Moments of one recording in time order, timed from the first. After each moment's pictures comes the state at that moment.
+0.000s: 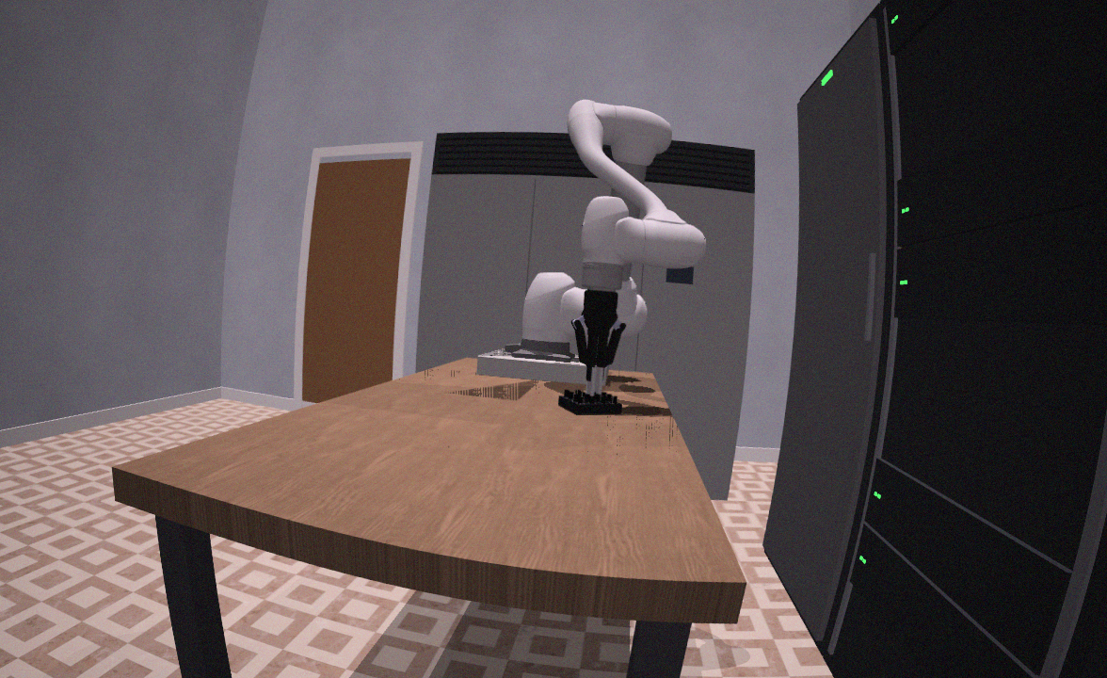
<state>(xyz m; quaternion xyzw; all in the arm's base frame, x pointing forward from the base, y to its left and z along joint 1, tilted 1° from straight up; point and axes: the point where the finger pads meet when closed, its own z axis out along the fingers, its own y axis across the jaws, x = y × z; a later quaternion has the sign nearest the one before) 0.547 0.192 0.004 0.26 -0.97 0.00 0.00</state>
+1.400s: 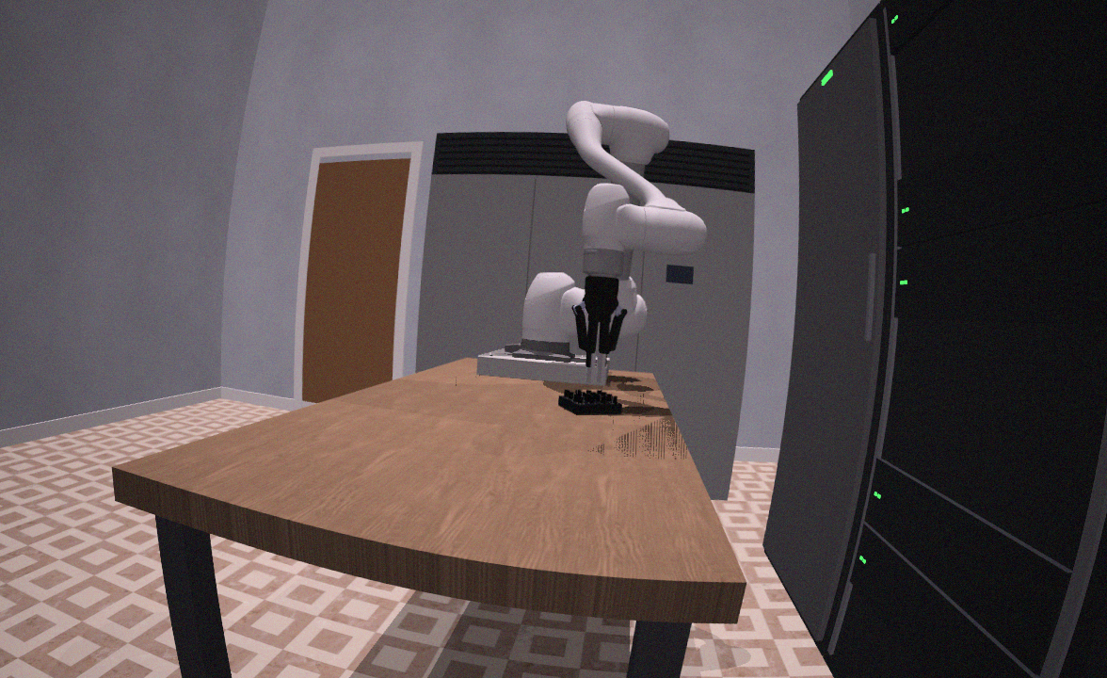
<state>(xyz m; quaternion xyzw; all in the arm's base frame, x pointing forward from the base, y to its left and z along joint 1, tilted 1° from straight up) 0.547 0.192 0.035 0.26 -0.97 0.00 0.00</state>
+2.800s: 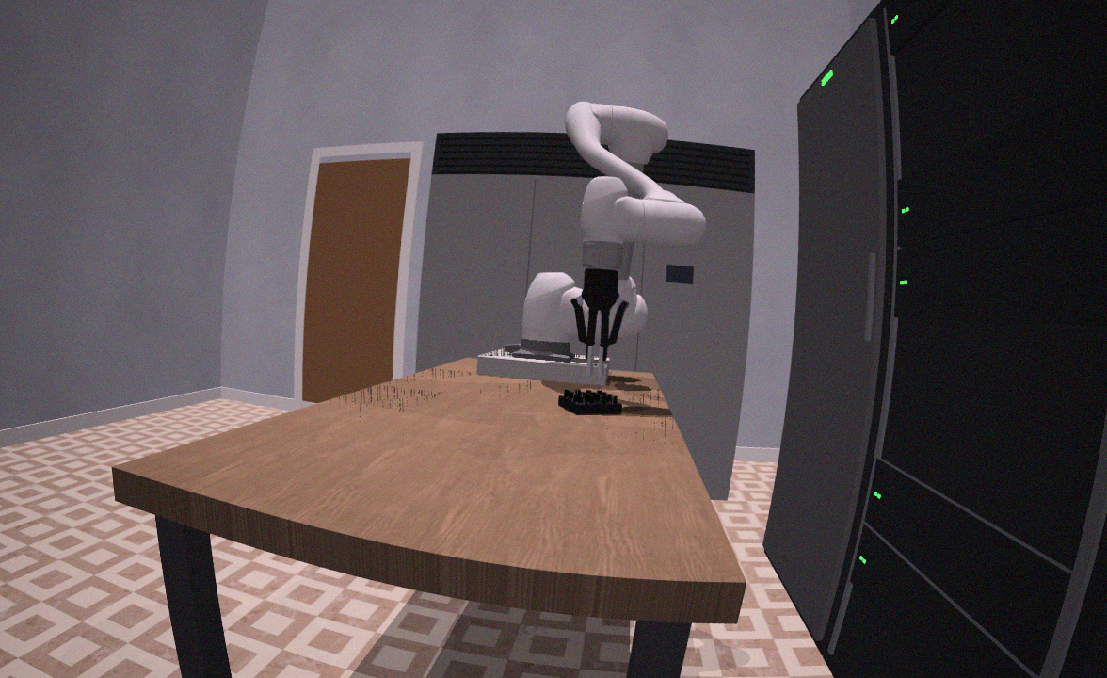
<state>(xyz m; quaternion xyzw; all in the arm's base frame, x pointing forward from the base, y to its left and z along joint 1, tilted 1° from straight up) 0.547 0.192 0.051 -0.10 -0.99 -0.01 0.01</state>
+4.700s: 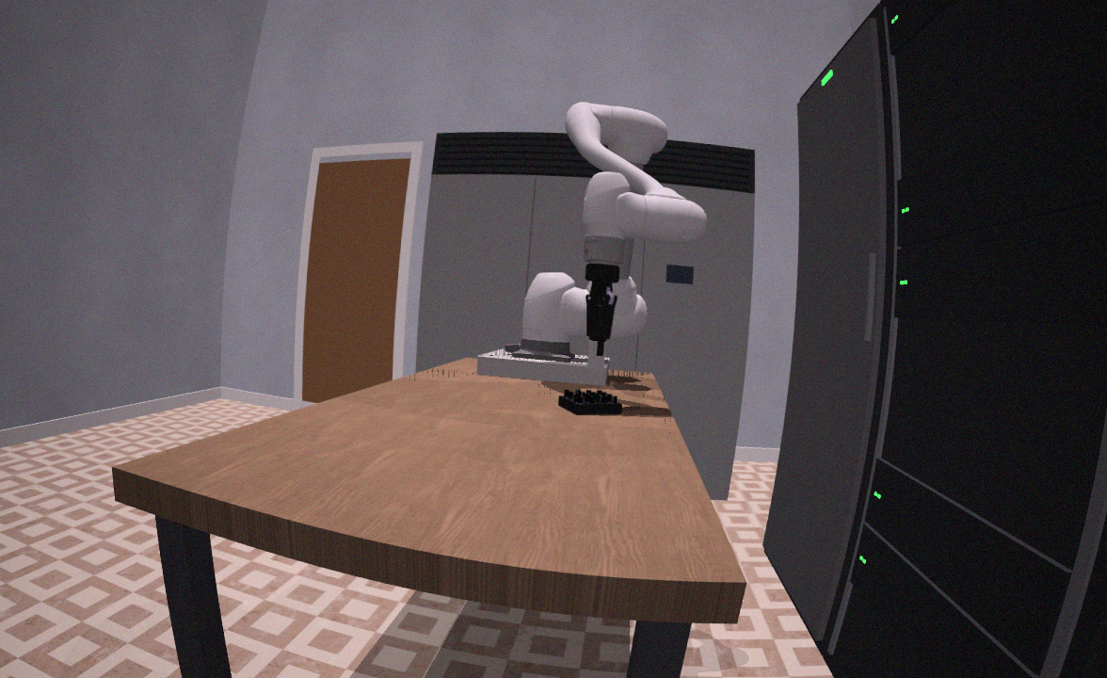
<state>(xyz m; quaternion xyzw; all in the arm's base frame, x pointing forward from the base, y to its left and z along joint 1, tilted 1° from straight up) 0.547 0.192 0.062 -0.54 -0.84 0.00 0.01</state>
